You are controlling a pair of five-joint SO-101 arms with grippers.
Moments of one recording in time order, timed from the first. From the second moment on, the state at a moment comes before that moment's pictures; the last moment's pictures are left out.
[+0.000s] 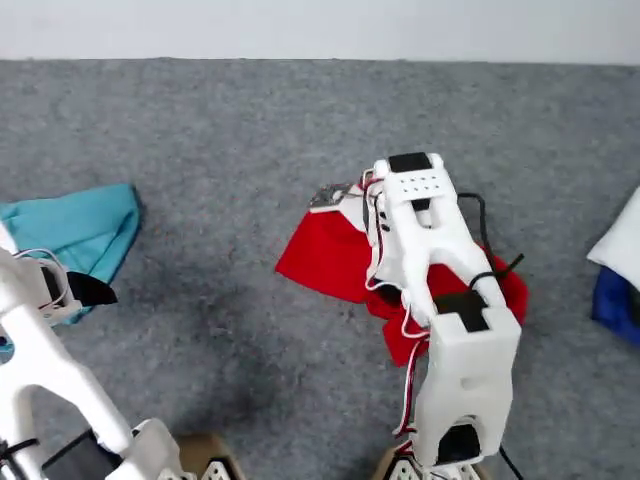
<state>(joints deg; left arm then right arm) -43.9 -18.3 16.4 98.8 -7.4 -12.0 30.4 -11.9 97.1 51.5</state>
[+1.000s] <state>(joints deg) -22.2 -18.3 25.8 98.8 -7.4 -25.1 20.0 -25.0 100.6 48.2</state>
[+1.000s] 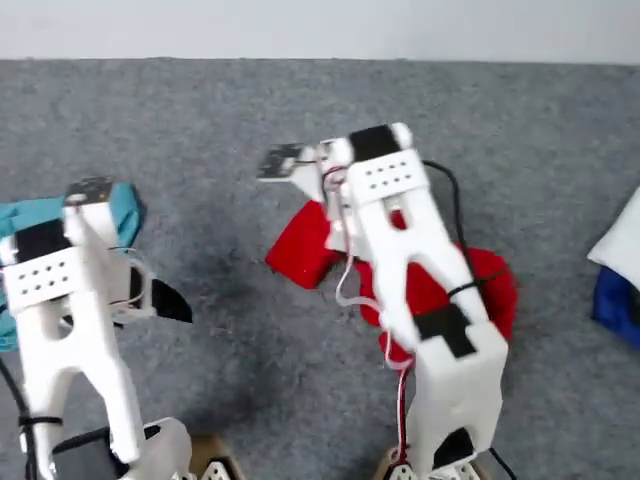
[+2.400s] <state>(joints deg) 27.2 -10.9 13.0 88.1 11.7 25.7 18.6 -40.8 100.7 40.8</state>
